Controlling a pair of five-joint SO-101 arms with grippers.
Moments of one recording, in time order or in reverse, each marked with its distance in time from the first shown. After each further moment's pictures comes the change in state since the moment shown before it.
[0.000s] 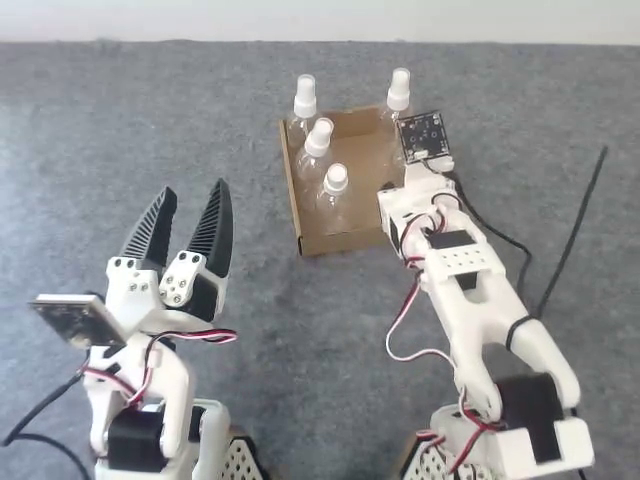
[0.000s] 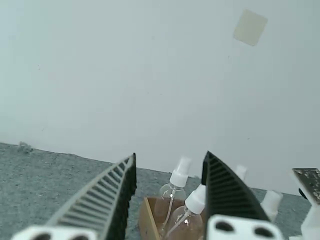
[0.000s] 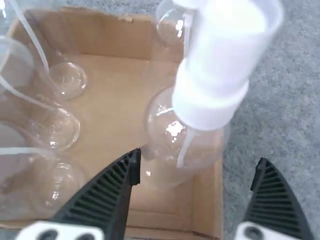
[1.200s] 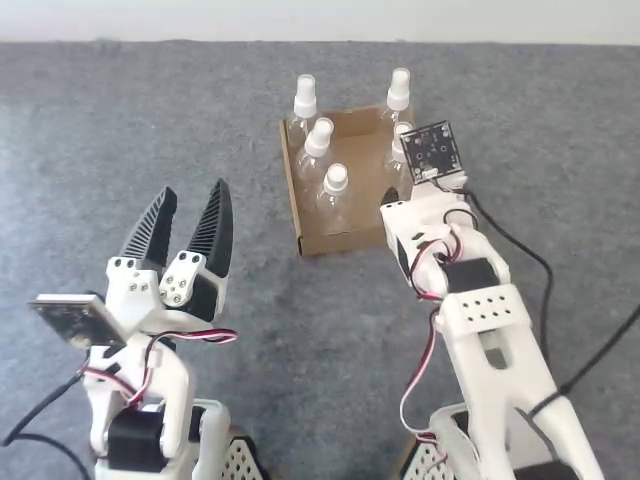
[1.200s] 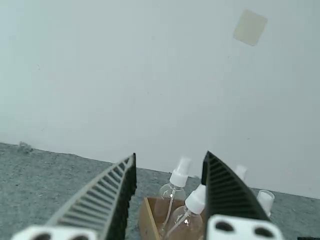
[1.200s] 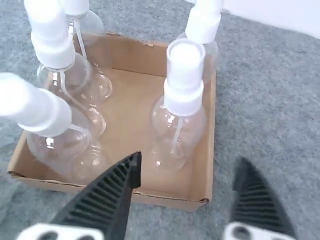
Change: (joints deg) left arm 0.0 0.0 0.0 0.0 0.0; right arm -1.3 -25.5 6.9 15.5 2.5
